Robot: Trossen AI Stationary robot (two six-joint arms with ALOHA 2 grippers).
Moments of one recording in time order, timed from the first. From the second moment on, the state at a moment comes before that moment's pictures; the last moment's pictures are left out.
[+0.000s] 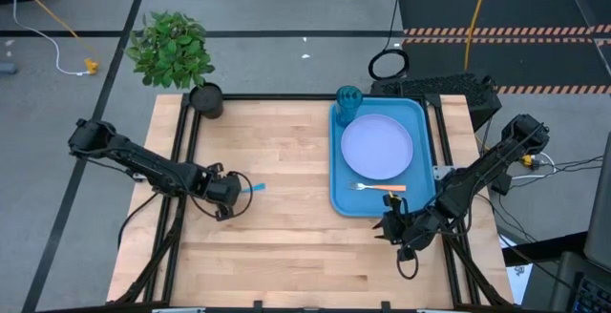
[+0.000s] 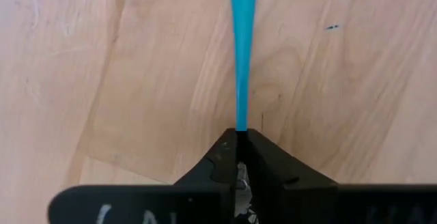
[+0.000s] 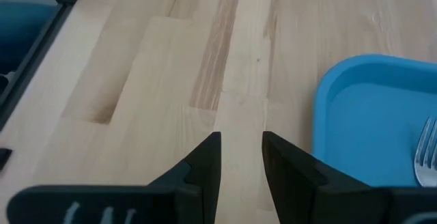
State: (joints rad) left arm -0.27 1.19 0.42 -0.57 -0.20 -0.53; right arm 0.72 1.16 0.59 -0.31 0.34 0.43
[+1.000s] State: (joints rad) left arm -0.34 1.64 1.11 -0.42 -0.42 -0.23; right arm 0.71 1.16 0.59 0.20 0.68 0.13
